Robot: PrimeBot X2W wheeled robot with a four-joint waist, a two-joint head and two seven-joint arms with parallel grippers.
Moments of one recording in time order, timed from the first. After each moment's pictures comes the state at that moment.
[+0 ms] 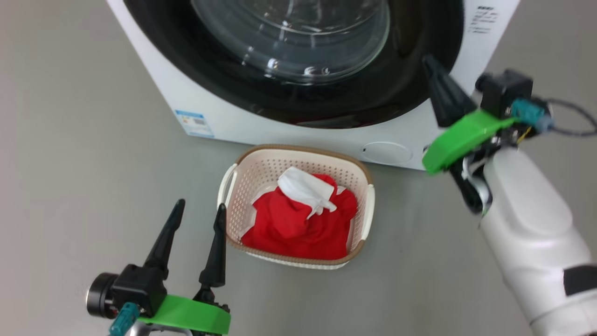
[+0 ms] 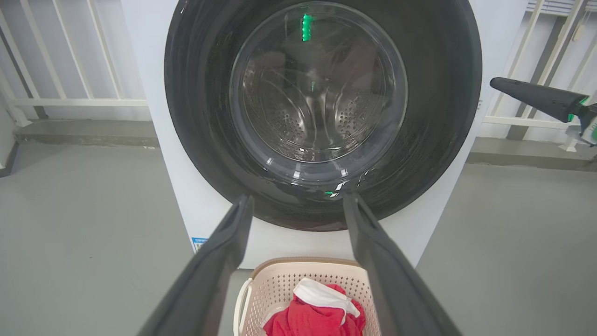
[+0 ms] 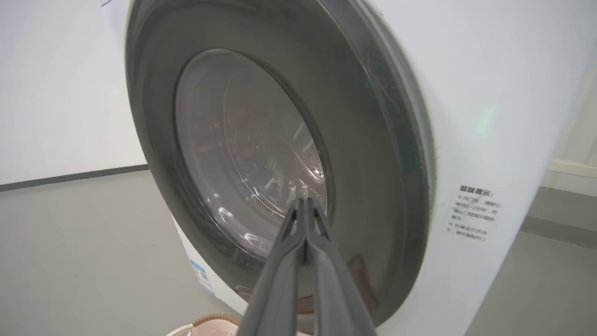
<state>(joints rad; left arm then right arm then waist) -0.19 0.13 -0.28 0.08 -0.29 0.10 -0.24 -0.81 -0.10 0.23 0.77 0.34 0.13 -0.26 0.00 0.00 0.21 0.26</state>
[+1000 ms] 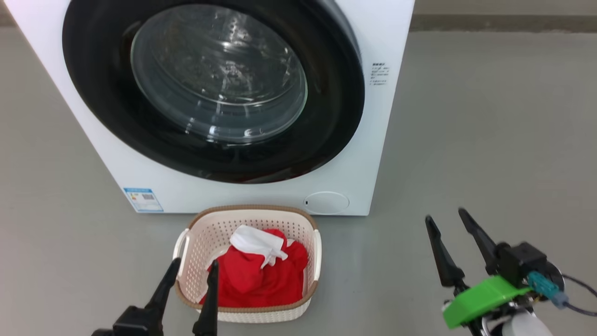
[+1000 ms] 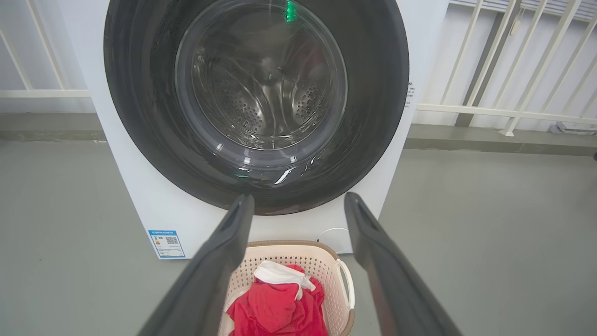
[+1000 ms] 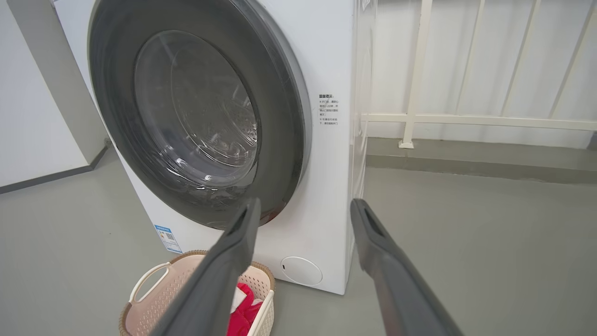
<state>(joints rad) -0.02 0.18 -0.28 0.07 -0.32 0.13 -0.17 -0.12 -0.05 0.06 0.32 0.25 0.13 -0.23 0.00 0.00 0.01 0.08</state>
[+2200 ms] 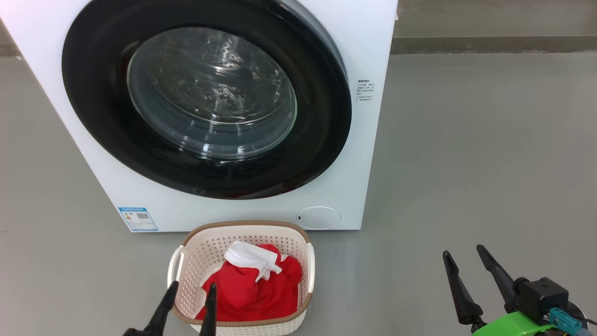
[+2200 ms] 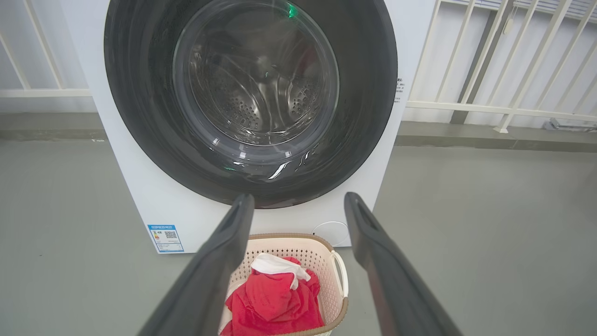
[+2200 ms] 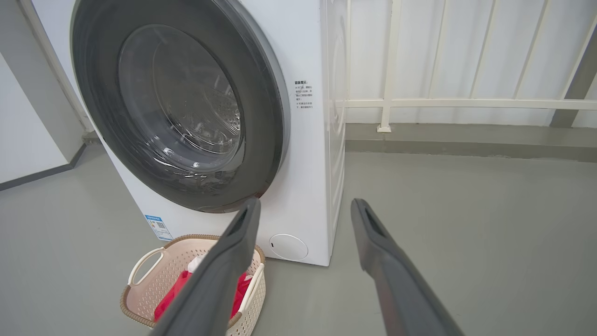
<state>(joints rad) 0.07 0.20 -0.29 0.04 -0.33 0.16 -0.17 0.10 -0.04 -0.01 0.11 0.25 0.13 -0.12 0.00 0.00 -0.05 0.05</state>
